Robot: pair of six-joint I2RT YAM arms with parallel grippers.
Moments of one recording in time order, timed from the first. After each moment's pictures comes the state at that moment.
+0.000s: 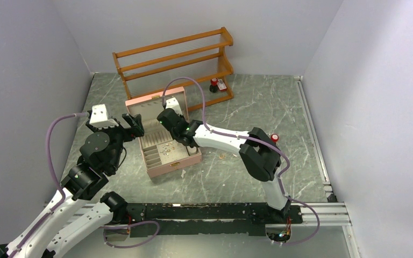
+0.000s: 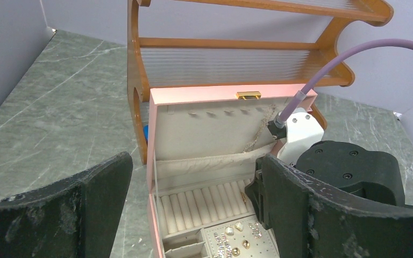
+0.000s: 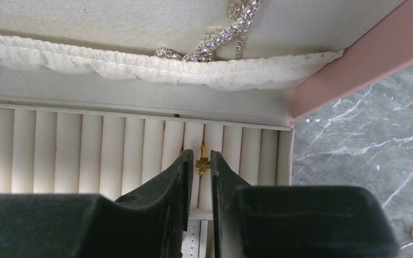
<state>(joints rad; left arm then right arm) -0.65 0.56 0.76 -0.27 -0.66 -0.33 1.01 2.04 1.56 -0.31 0.50 0.33</state>
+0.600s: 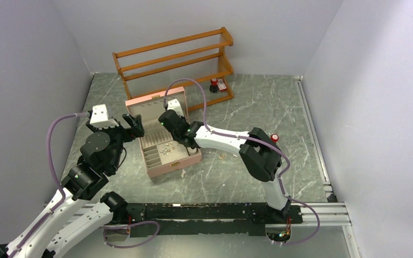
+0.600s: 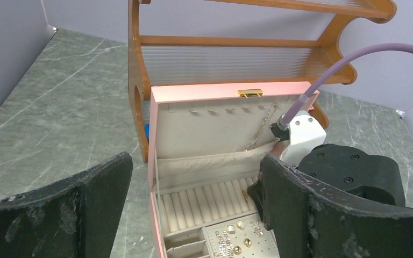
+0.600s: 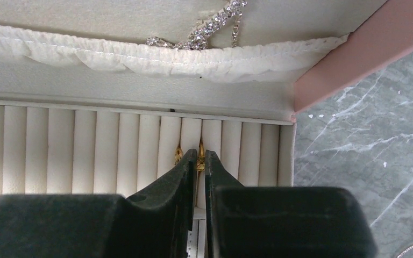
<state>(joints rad) -0.65 0.56 0.76 -0.28 -0.66 -0.33 1.00 2.04 1.52 -0.28 0.50 0.34</state>
